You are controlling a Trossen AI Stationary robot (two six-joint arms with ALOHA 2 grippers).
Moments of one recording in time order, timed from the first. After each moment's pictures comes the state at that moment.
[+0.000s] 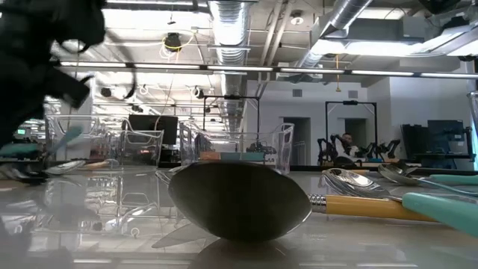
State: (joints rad) left arm -0.25 1.18 0.60 -0.95 0.10 -0.89; right arm 0.61 1.25 1.14 -0.95 -0.13 0.23
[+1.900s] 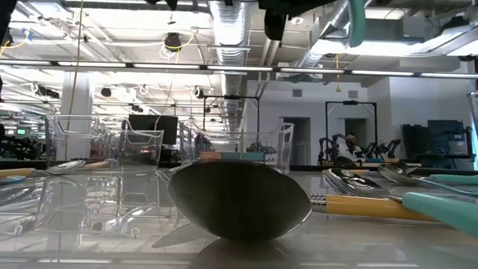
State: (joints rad) left arm -0.24 1.88 1.23 0.53 -0.15 -0.04; right arm 0.62 1.12 0.74 0.10 0.65 0.08
